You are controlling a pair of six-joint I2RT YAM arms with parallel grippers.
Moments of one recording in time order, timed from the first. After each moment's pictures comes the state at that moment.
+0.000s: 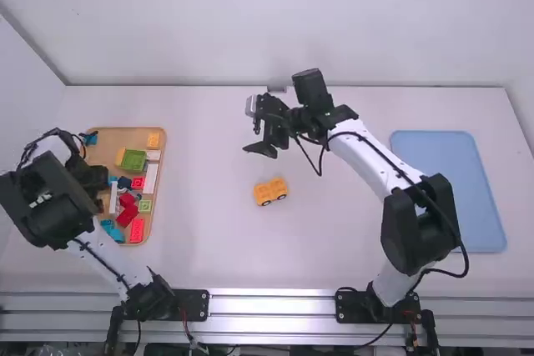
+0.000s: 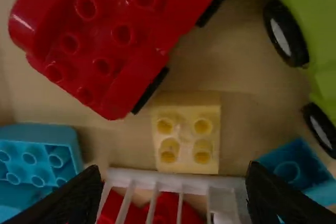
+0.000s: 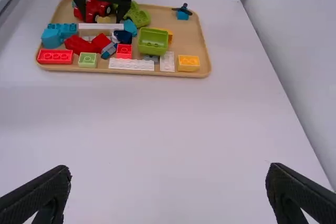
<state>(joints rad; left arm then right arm) 0.72 2.01 1.39 -0.99 -0.10 -1.05 0.45 1.80 1.41 -0.38 -0.84 -0.82</state>
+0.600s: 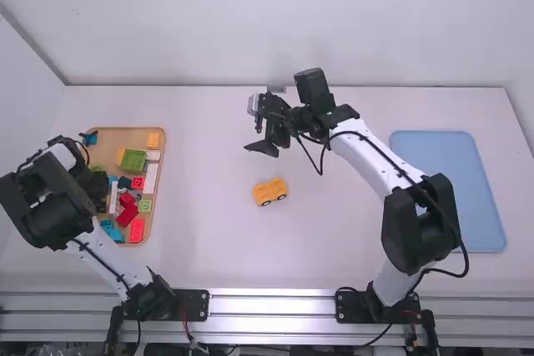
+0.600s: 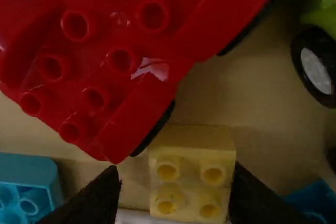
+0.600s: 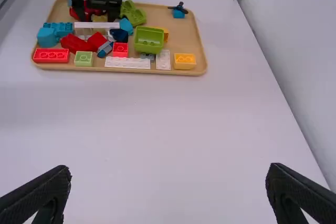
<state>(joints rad) 0.72 2.01 1.29 -0.84 -0.12 -1.07 0.44 1.80 1.41 -0.37 -0.84 -0.82</state>
